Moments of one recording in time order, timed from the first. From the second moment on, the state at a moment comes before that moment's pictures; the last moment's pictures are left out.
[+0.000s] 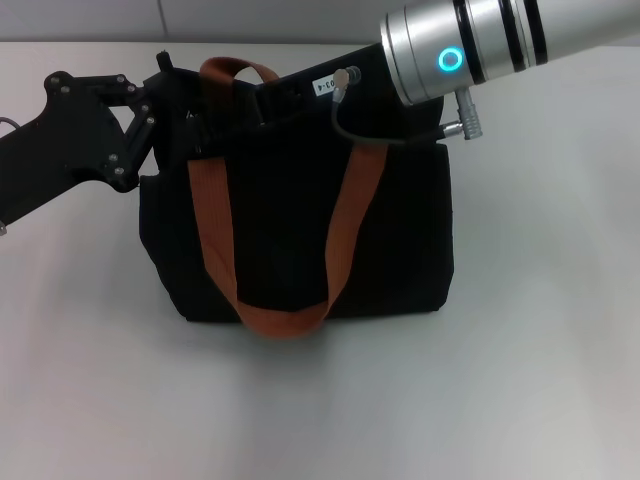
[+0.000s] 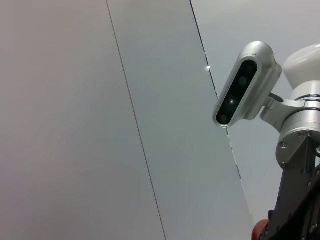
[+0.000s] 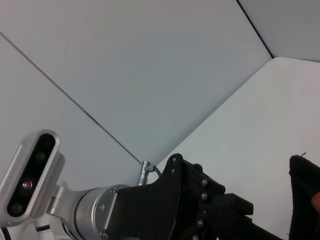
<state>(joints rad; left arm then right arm) -0.46 -2.06 0.43 0.47 1.73 1.70 -0.68 1.06 2.09 -1.16 -0.56 -1.81 -1.34 2.22</state>
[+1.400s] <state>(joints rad) -0.45 -2.06 0.43 0.47 1.73 1.71 -0.68 1.04 2.09 -1.21 -0.57 -1.80 -1.30 2.23</state>
